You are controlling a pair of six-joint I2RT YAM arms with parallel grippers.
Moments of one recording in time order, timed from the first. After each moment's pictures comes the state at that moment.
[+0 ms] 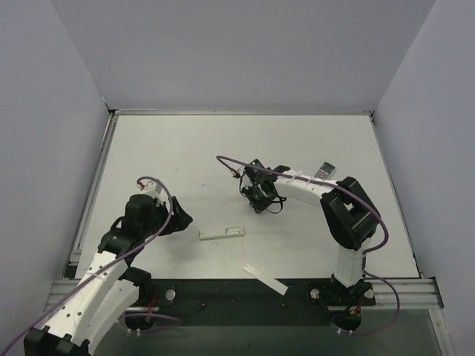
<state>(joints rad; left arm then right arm) -0.30 0.65 0.49 -0.49 0.14 -0.58 0.70 1.86 1.17 -0.52 -0.02 -0.03</state>
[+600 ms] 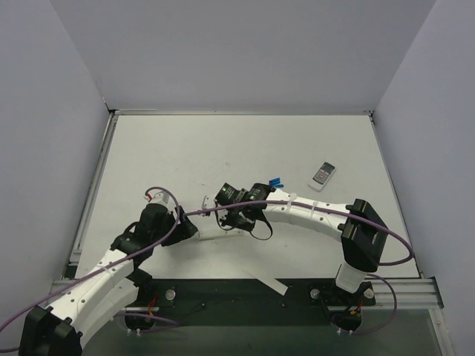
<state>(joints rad) -0.46 0.76 0.35 -0.38 0.03 -0.76 1.04 1.69 1.27 -0.77 0.12 -0.30</state>
